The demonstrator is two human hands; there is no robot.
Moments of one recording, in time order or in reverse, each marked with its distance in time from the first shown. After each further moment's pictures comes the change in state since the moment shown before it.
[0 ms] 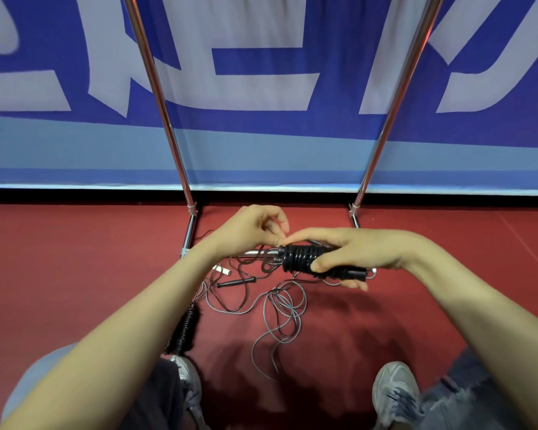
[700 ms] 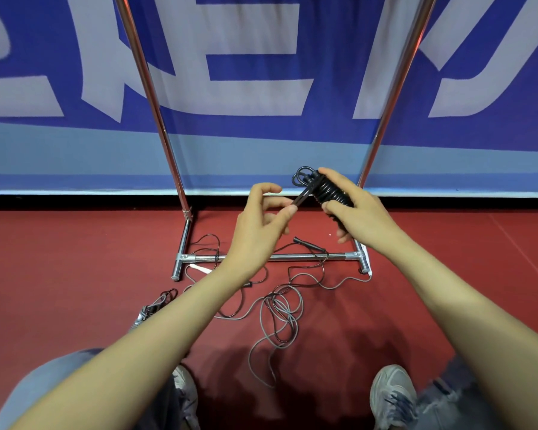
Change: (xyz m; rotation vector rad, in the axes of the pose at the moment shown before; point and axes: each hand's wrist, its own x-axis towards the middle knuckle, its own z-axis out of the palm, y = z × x) left_hand -0.001 0.025 0.039 -0.411 0.555 0.141; right_hand 0.018 0.012 -0.024 -0.033 0.940 -0.108
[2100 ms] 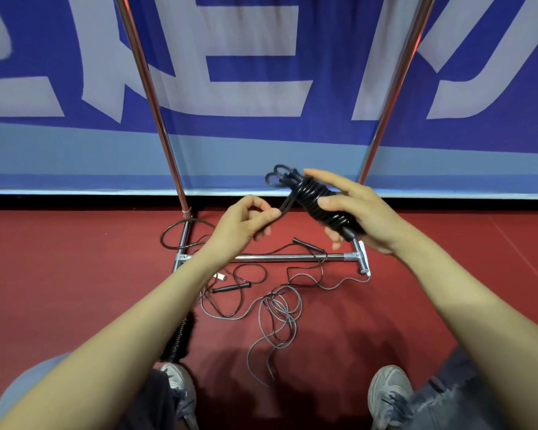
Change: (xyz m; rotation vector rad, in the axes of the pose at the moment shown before) left_hand 0.018 -0.014 -0.034 0.058 -0.169 -0.161; right_hand -0.014 -0.020 -0.012 0.590 -0.399 -0.044
